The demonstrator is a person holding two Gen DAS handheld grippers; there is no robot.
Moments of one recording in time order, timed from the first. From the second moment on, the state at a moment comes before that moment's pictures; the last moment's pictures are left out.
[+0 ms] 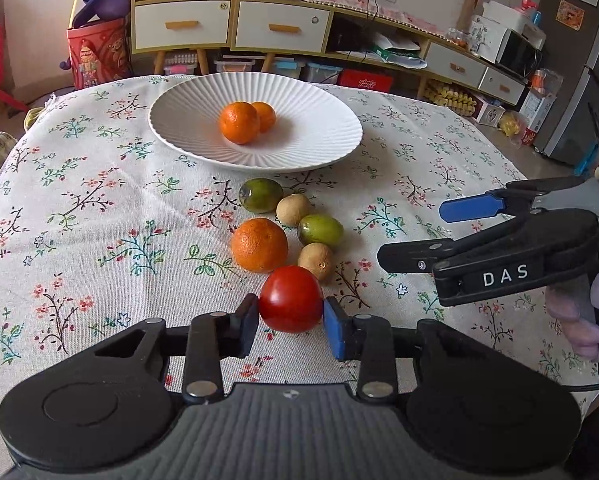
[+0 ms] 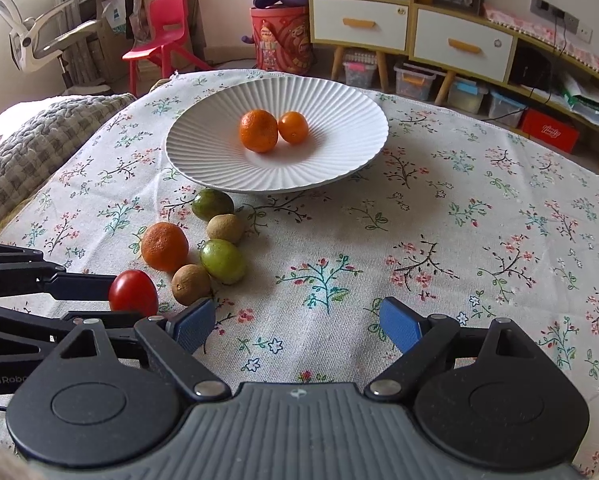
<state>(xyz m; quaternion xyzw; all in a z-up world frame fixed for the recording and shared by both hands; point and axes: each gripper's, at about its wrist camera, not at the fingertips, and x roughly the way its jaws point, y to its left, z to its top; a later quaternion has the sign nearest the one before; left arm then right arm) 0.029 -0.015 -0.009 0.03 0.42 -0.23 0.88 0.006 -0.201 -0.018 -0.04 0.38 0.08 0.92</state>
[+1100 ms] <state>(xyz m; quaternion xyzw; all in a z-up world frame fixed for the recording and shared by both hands) 0.029 0.023 -0.003 0.02 0.41 -0.18 0.89 0.017 -0.149 -0.029 -0.04 0.42 0.14 0.90</state>
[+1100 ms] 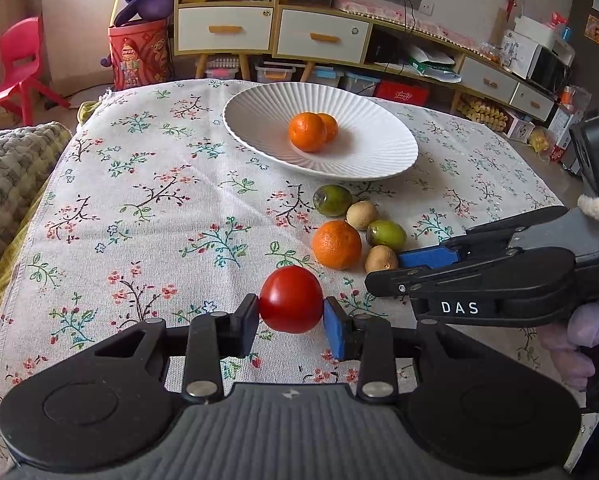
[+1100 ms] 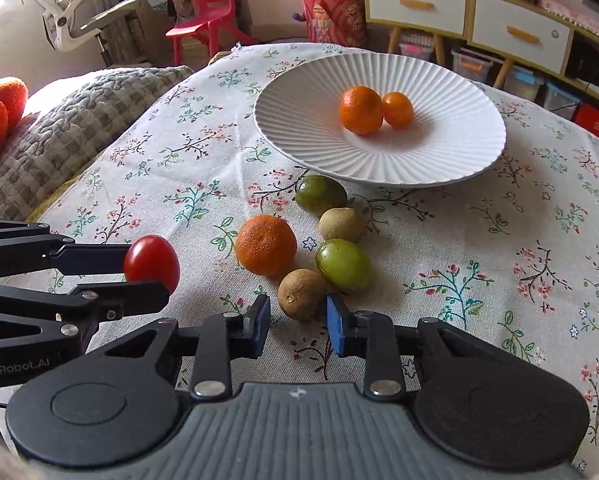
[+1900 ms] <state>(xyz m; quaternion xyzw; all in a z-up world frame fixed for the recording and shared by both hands) 0.036 0.017 0.009 0.02 0.40 -0.18 0.90 0.013 -0.169 -0.010 0.00 0.39 0.14 0.91</state>
